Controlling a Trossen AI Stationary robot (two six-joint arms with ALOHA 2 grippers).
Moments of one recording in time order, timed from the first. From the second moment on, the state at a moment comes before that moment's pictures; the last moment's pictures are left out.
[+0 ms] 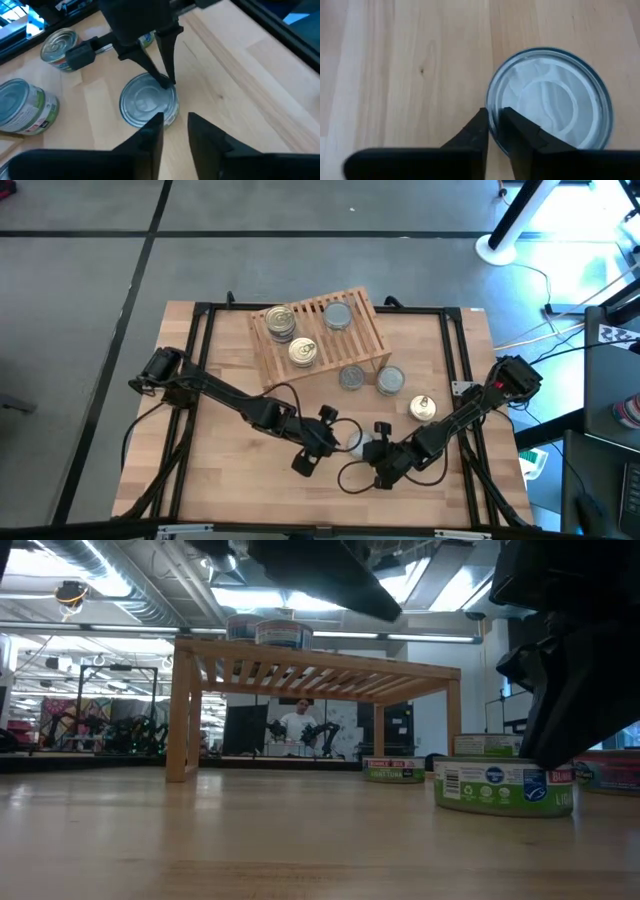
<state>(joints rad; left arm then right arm) -0.33 1.85 1.30 -0.17 -0.13 0.25 0.64 1.73 0.91 -0.26 0.32 0.59</state>
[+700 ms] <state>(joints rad) -0.34 2.10 1.30 0.04 -0.15 0.56 0.64 1.74 0.90 -0.12 0.31 0.60</state>
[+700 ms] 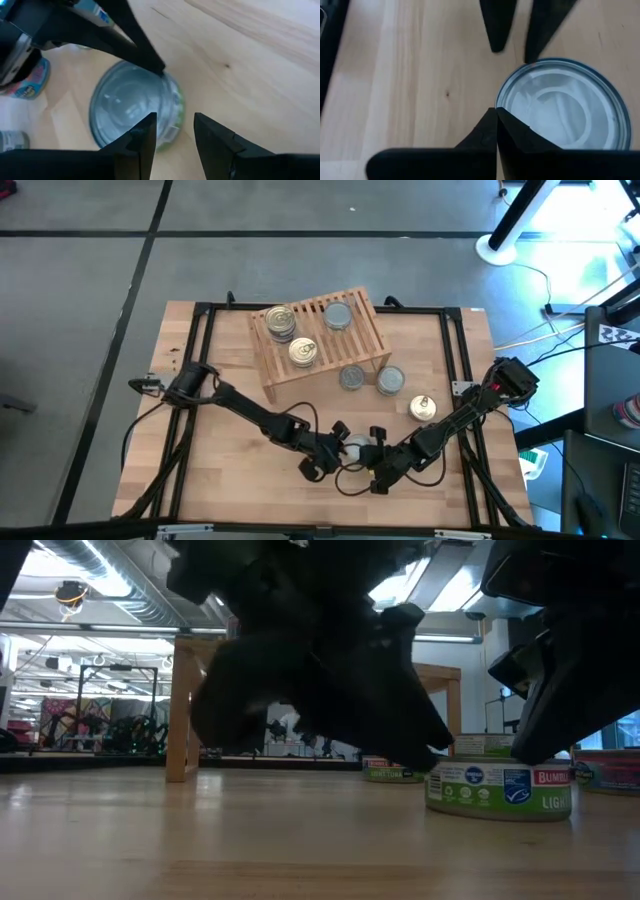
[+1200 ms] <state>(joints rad) -0.34 2.12 1.30 0.08 -0.17 0.60 0.64 1.74 0.90 -0.11 0.31 0.60</state>
